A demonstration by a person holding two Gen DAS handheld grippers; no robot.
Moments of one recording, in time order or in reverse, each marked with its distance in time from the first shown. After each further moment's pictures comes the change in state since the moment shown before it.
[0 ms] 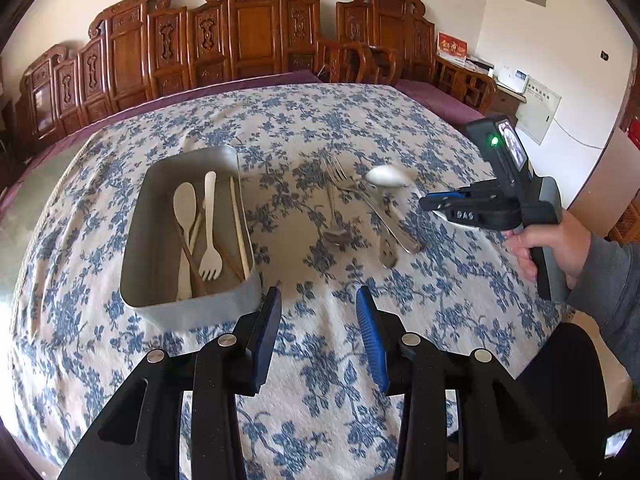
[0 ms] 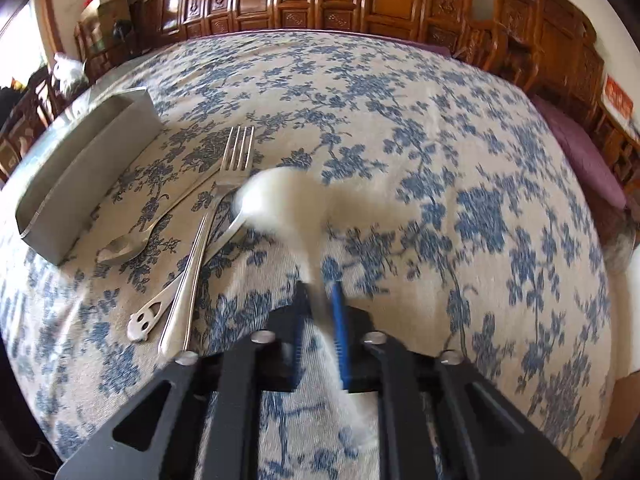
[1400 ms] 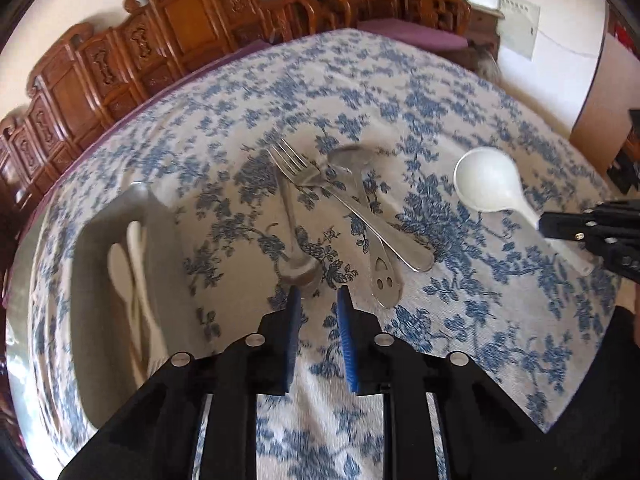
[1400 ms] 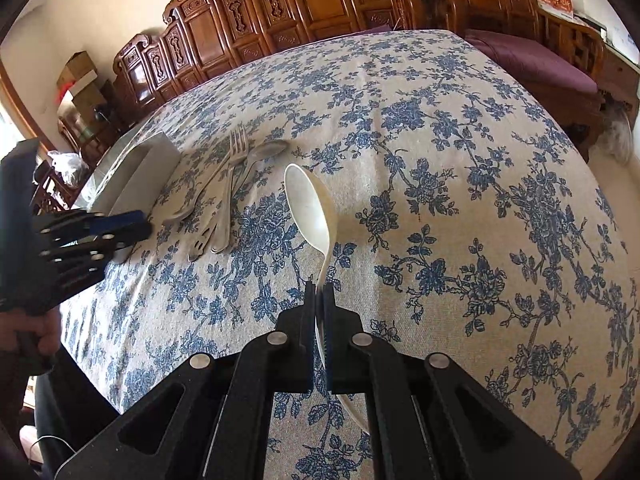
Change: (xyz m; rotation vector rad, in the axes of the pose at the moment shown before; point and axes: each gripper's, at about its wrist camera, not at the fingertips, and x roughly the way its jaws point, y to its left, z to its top) left arm 0.108 -0.048 0.048 0.273 0.171 0.061; right arm -0.079 -0.022 -0.099 0.307 -0.077 0.111
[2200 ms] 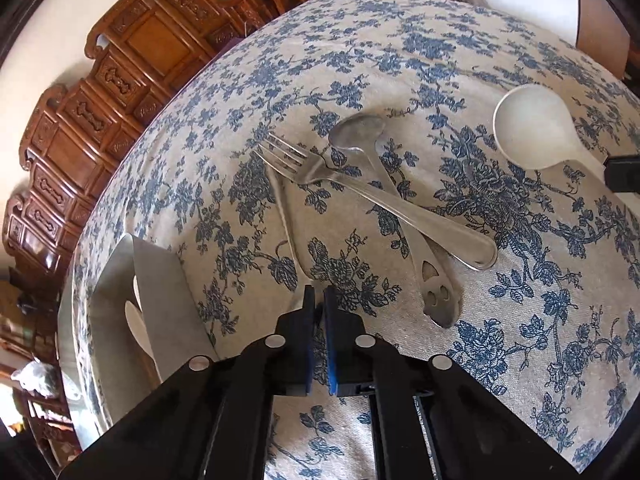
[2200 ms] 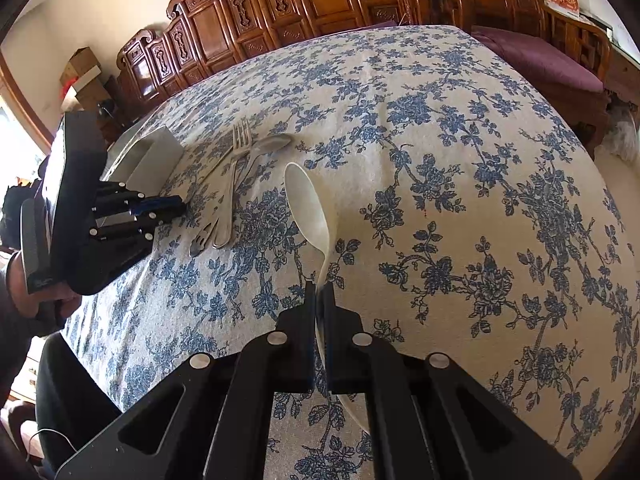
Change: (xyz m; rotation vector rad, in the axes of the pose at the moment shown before) left arm 0.039 -0.013 0.017 0.241 0.071 0.162; right arm 0.006 0.001 0.000 -0.017 0.019 0.013
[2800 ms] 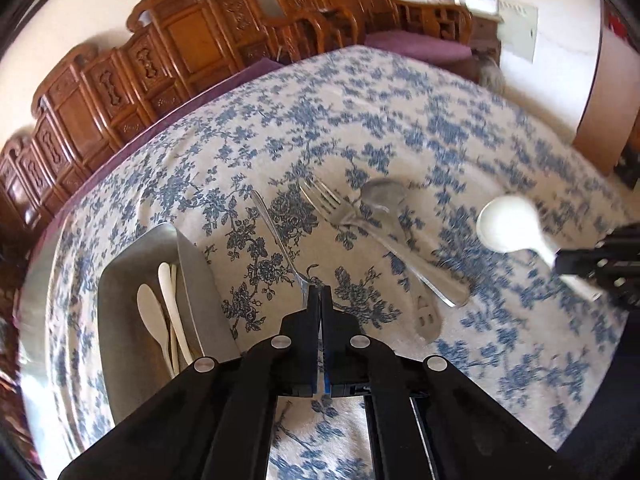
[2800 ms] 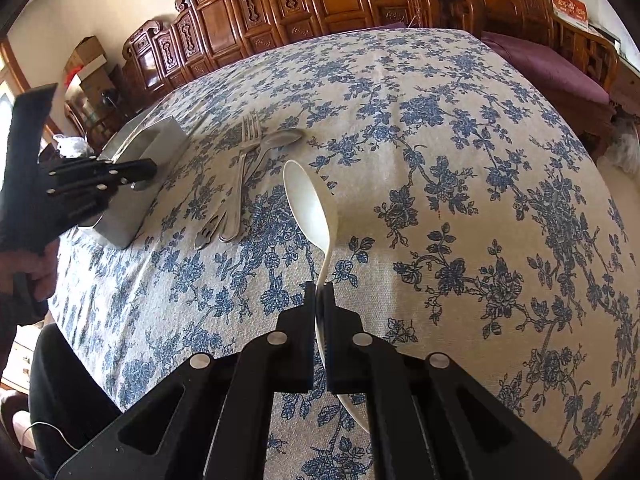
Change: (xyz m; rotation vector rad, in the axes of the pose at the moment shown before) left arm -0.046 0.045 -0.011 -0.232 -0.145 -0.119; right arm 0.003 0.009 -0.002 -0.036 0.006 -0.006
